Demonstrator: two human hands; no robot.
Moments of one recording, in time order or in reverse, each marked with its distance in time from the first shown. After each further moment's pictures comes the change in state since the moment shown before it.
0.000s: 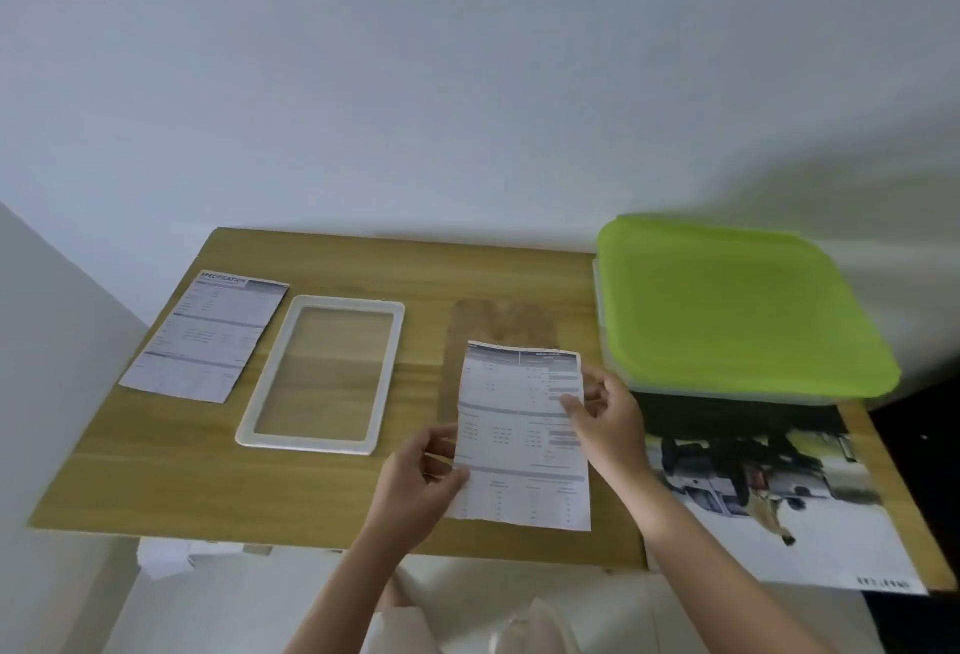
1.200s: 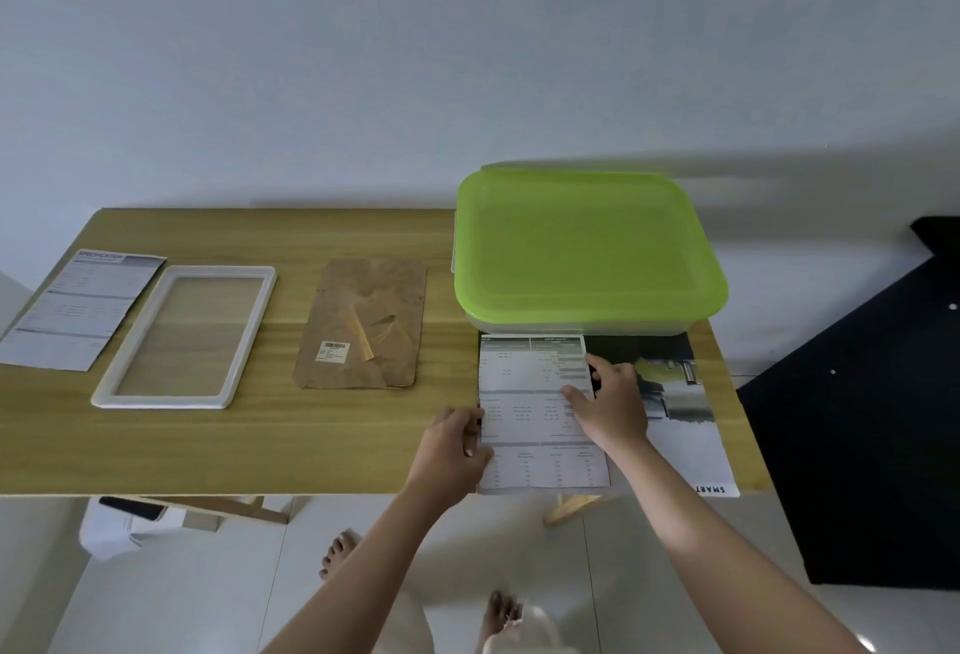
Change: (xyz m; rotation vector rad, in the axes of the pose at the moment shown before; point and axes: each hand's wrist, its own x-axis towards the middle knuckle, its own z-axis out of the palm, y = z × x) left_hand -0.008 0.011 0.220 0.406 -0.090 0.086; right_hand 0.015 0.120 -0.174 -0.409 -0.017 0.124
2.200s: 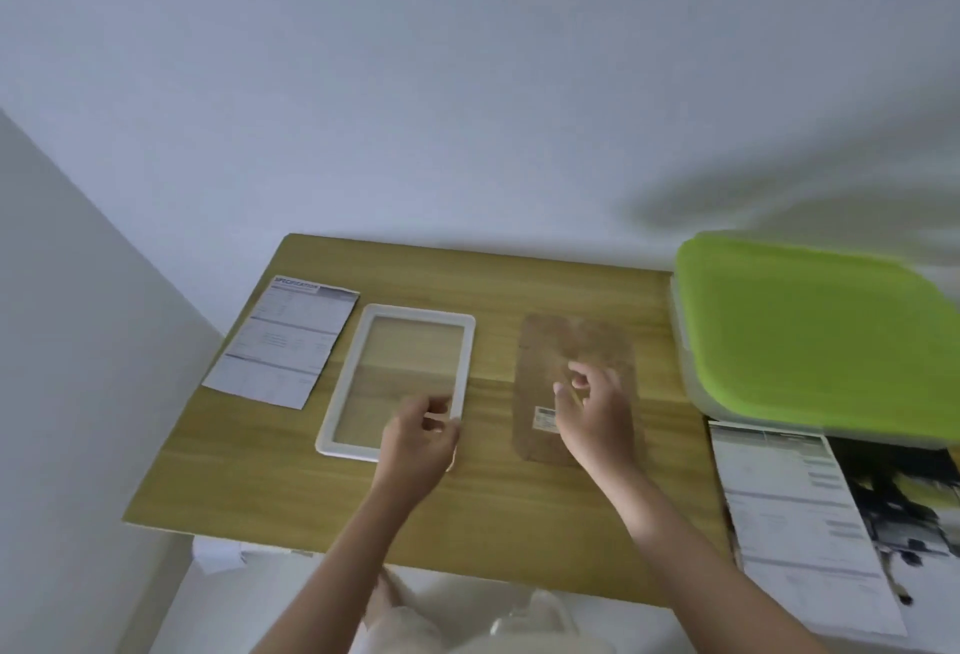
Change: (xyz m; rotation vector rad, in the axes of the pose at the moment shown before) left_hand 0.028 -0.148 -0.266 -0.184 0.349 -0.077; right_hand -0.025 -0.260 0.180 0.134 0.145 -0.276
